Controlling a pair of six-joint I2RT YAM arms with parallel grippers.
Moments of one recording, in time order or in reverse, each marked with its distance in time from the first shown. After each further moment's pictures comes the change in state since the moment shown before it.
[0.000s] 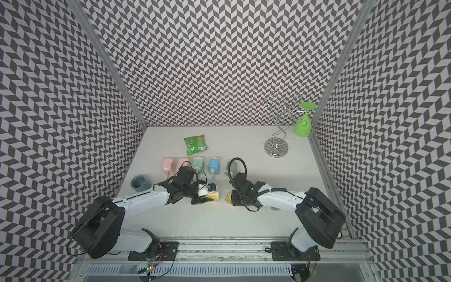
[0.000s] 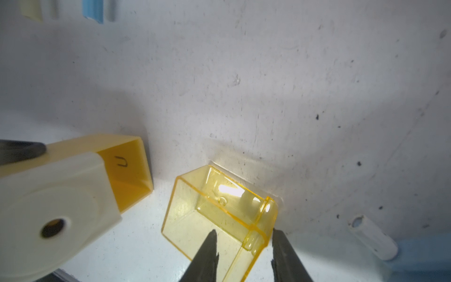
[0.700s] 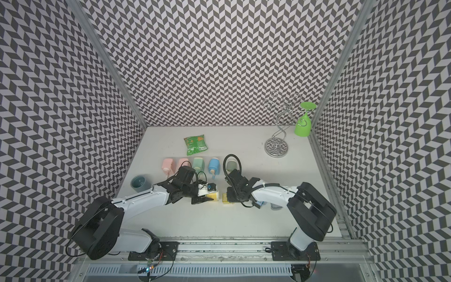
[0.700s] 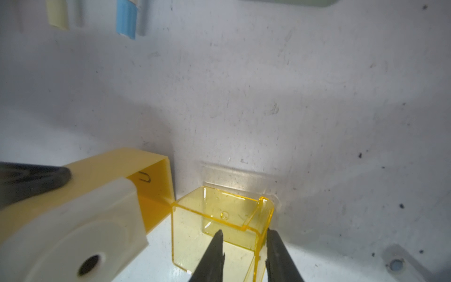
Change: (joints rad) left arm 0.000 -0.009 0.000 0.000 0.005 0.003; right arm 0.000 0.087 0.098 -0.001 -0.031 -0.040
